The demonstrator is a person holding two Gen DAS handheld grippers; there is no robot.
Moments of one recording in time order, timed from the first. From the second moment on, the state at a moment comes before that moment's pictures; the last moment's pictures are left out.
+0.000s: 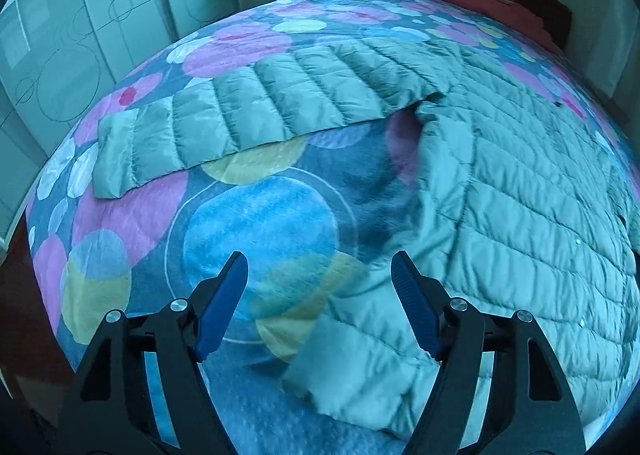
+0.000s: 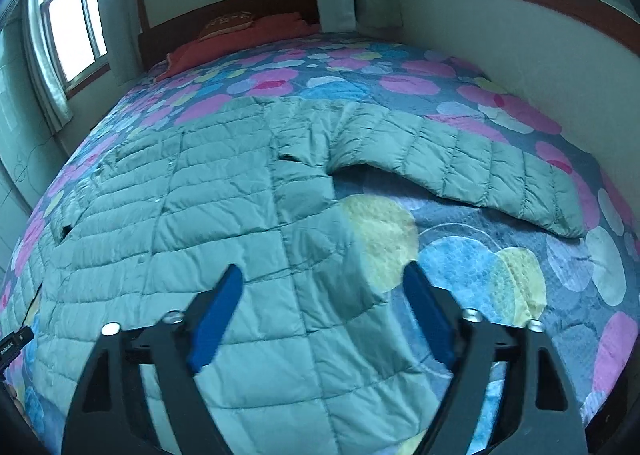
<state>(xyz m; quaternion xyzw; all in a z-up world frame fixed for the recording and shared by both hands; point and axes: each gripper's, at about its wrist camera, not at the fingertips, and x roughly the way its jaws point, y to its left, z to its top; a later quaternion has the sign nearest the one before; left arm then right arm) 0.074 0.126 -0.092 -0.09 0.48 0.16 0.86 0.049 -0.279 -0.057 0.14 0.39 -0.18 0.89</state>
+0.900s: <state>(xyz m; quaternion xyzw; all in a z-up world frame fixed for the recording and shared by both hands) 0.092 0.205 -0.138 -0.13 0.45 0.32 0.82 -0.030 -0.514 -0.132 0.53 0.14 -0.28 0.79</state>
